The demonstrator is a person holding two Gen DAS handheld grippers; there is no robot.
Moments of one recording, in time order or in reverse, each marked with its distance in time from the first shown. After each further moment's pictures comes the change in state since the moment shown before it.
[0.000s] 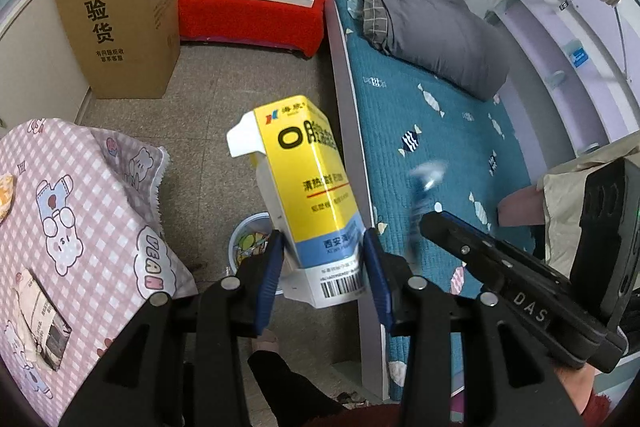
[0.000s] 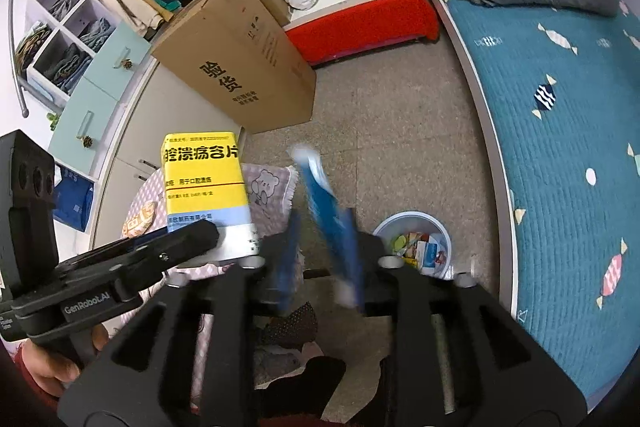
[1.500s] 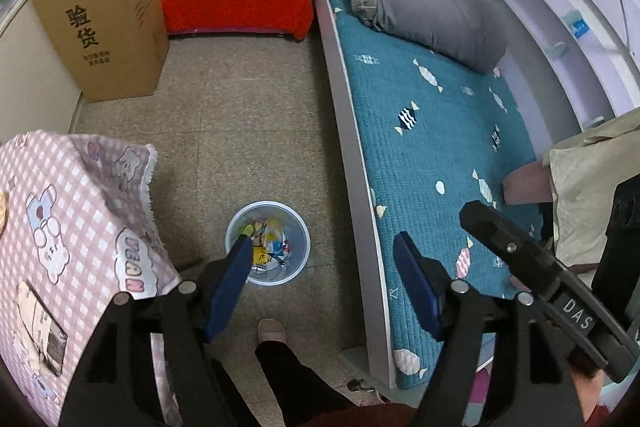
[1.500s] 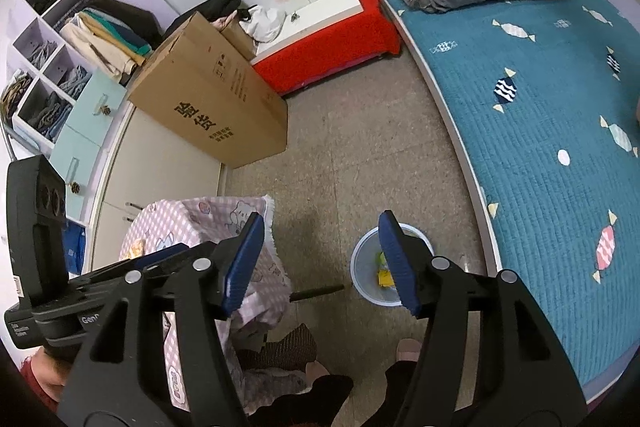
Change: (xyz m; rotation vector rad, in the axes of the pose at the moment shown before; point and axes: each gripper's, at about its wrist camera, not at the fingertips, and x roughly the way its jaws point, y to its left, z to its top) left arm 0.025 -0.032 0.000 0.054 0.064 0.025; right arm -0.031 -0.036 -0.005 0.110 -0.100 -0.058
